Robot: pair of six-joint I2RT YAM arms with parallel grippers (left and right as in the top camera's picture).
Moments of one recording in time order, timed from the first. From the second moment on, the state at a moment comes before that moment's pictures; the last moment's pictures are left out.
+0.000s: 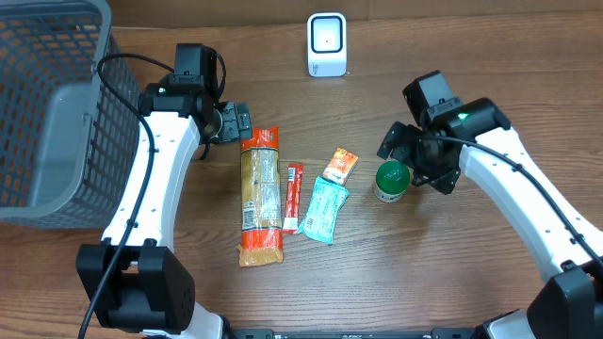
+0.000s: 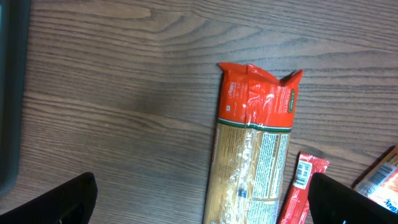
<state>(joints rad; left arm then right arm) -0.05 1.72 1.53 -1.04 -0.10 -0.24 0.39 1.65 1.37 -1.08 -0.07 0.91</state>
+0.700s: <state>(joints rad) -0.05 1.72 1.53 -1.04 -0.10 -0.24 0.42 1.65 1.13 -0.77 -0.02 0.97</state>
